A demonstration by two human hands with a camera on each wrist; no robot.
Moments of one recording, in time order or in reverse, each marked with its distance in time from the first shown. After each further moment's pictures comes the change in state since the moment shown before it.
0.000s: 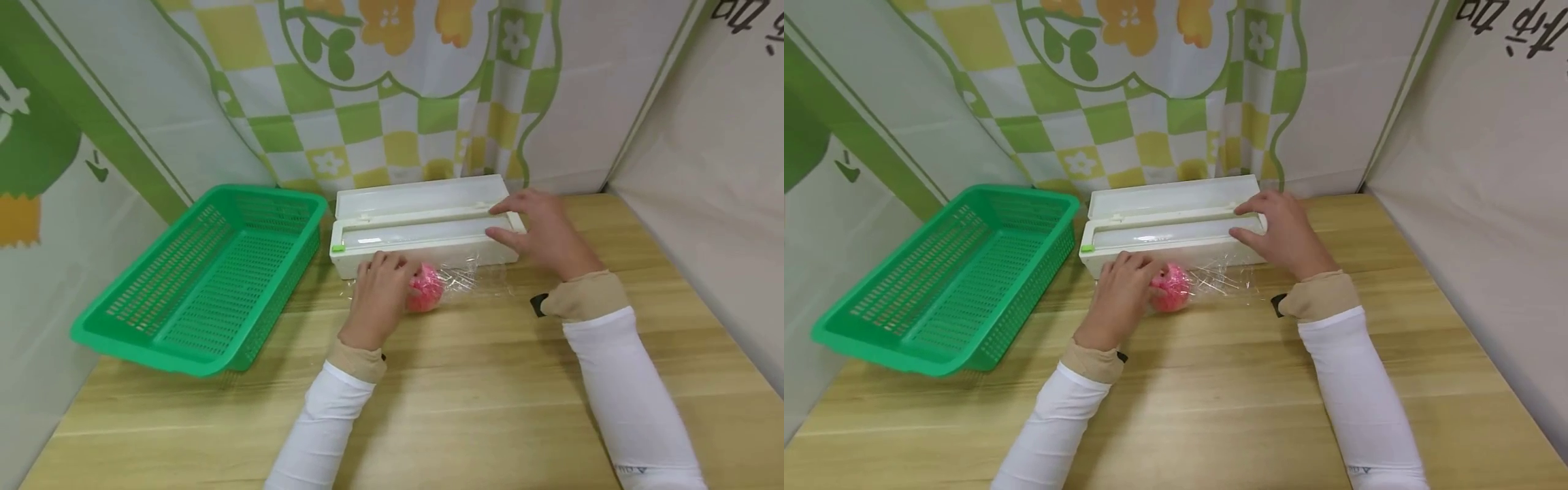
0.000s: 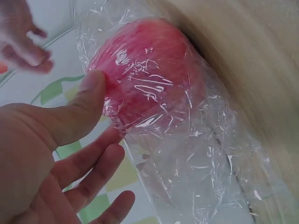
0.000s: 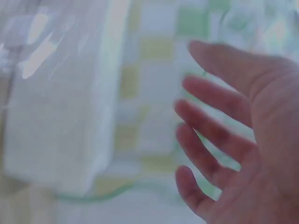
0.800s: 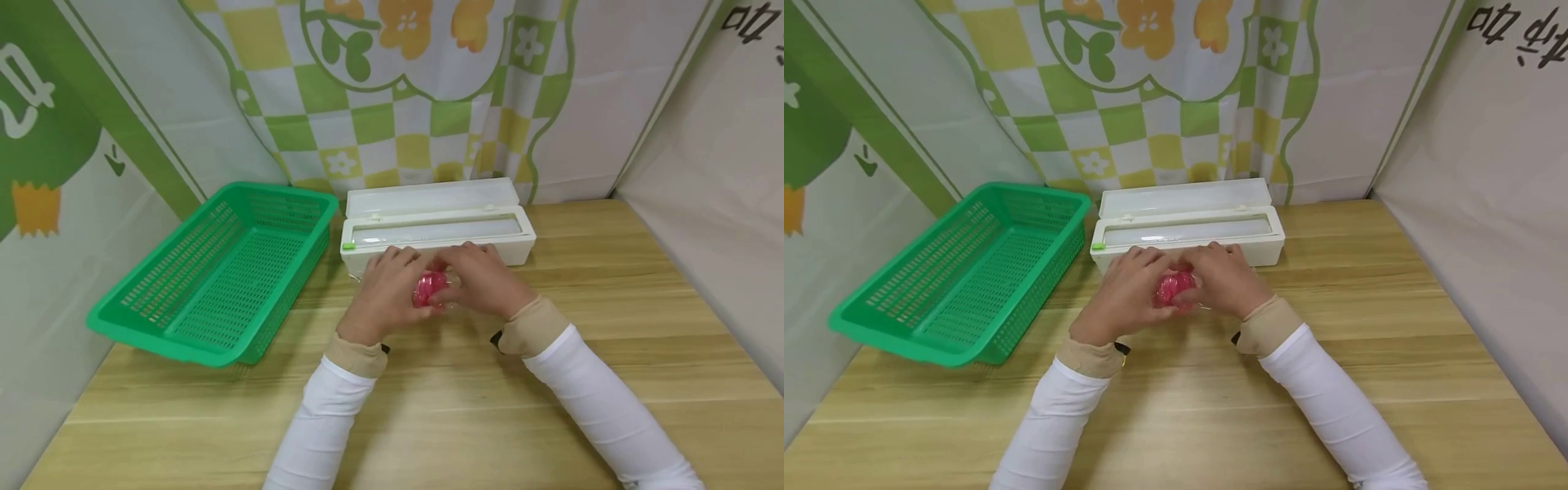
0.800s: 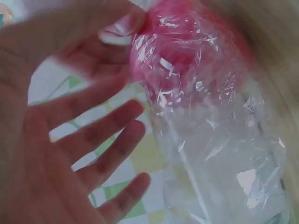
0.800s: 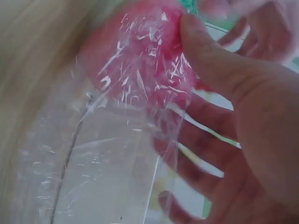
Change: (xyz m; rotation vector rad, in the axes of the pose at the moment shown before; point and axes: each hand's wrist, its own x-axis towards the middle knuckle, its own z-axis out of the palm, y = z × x) left_hand -0.004 -0.007 -0.024 -0.034 -0.134 0.118; right_hand -0.004 -0.069 0.081 -0.127 -0.234 -0.118
